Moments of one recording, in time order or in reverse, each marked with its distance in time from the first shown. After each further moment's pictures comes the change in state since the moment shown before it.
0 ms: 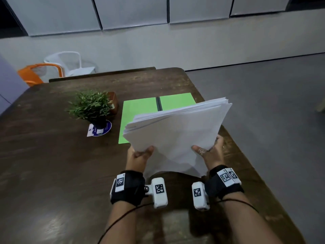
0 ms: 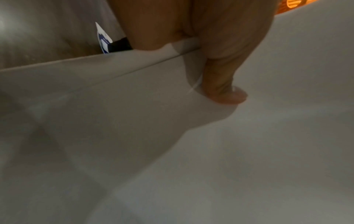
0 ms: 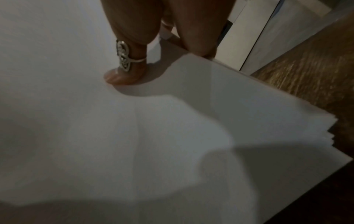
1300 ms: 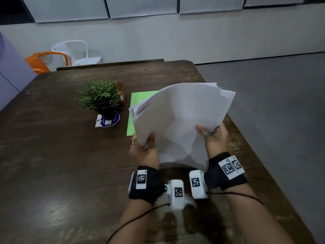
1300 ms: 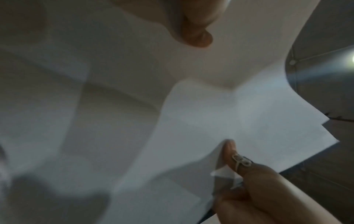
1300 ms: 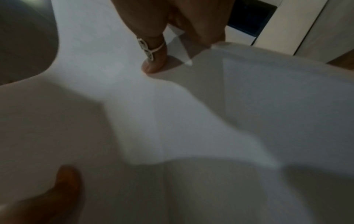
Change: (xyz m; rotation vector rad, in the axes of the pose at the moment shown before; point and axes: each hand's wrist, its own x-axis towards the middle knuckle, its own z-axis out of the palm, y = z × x) left_hand -0.005 0.007 0.004 -0.001 0.525 0.063; right_hand -0.015 -0.046 0.052 0.161 -0.007 -0.223
